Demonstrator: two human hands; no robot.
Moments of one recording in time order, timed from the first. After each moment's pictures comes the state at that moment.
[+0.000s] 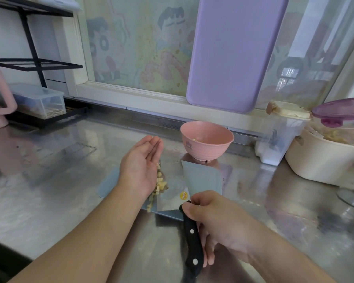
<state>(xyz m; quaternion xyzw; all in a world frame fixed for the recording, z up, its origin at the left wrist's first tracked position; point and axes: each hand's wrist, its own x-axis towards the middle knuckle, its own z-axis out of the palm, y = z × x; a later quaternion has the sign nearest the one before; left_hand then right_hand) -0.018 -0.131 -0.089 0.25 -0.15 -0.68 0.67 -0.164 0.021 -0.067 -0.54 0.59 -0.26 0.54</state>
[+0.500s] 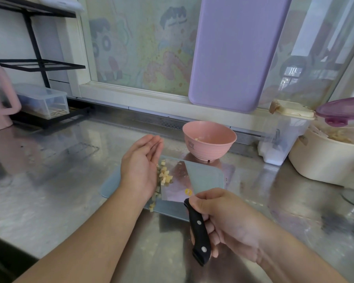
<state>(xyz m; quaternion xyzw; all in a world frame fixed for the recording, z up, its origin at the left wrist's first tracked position) -0.016 -0.127 -0.092 0.25 -0.19 -0.65 0.70 -0.170 0.021 -0.067 -0.47 0.55 -0.32 0.61</state>
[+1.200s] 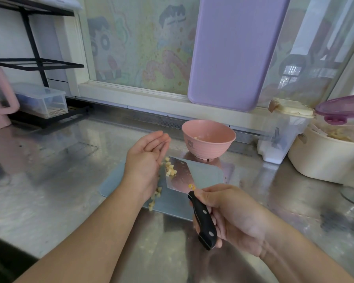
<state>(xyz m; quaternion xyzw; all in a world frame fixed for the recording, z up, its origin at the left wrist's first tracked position) -0.021 -0.120 -0.092 0.29 -0.33 -0.60 0.67 -0.177 0.018 -0.064 -0.42 0.52 -0.37 0.65</state>
